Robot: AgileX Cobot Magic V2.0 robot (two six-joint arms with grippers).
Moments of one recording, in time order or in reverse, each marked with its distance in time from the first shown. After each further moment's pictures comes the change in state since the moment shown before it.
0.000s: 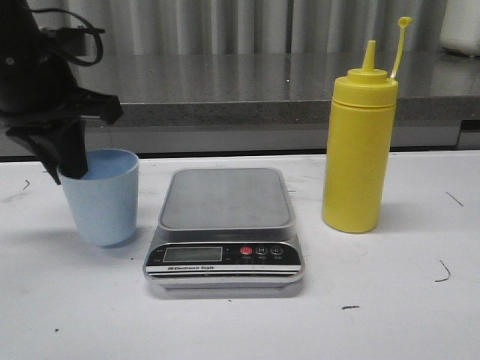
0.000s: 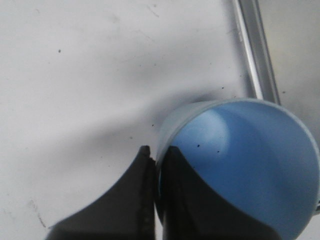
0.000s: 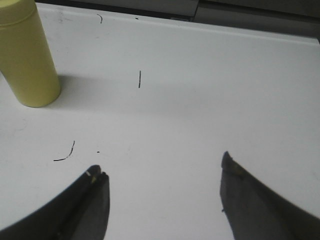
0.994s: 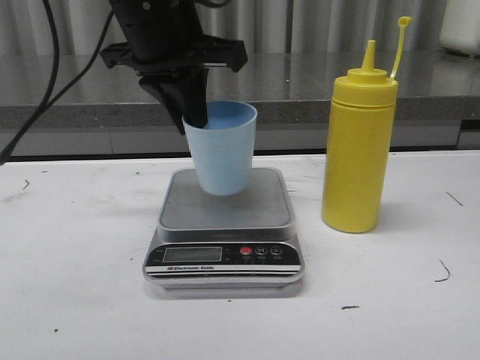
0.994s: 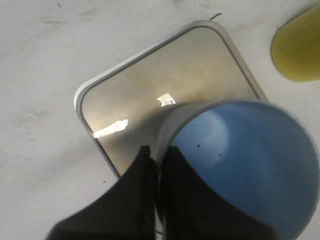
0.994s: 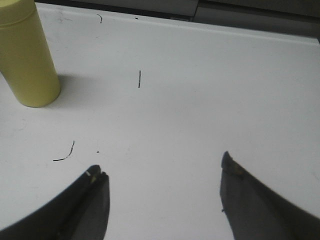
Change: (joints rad) left arm -0.221 0.203 -0.402 -0.002 0.110 0.000; right arm 0.000 0.000 0.000 0.000 0.000 0.000
